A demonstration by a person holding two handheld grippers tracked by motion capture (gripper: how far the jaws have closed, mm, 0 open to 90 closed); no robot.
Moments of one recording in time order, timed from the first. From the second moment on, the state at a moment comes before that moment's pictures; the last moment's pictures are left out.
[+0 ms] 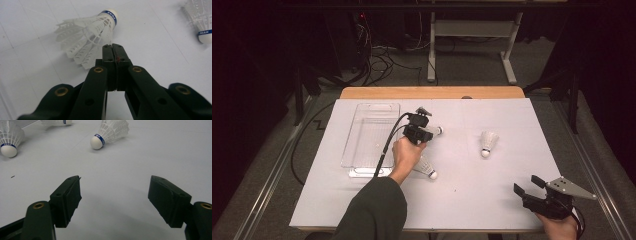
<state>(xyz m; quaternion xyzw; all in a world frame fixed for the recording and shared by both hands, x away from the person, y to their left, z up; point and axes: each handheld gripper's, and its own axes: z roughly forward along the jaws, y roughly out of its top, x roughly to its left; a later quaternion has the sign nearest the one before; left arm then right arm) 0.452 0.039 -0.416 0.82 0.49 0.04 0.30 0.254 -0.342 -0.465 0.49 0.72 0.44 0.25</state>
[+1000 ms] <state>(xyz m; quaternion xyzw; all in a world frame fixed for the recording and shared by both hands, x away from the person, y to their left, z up) 0.428 0.055 -0.385 0.84 0.45 0.06 0.30 0.254 -0.342 -0.465 0.49 0.71 0.43 0.25</state>
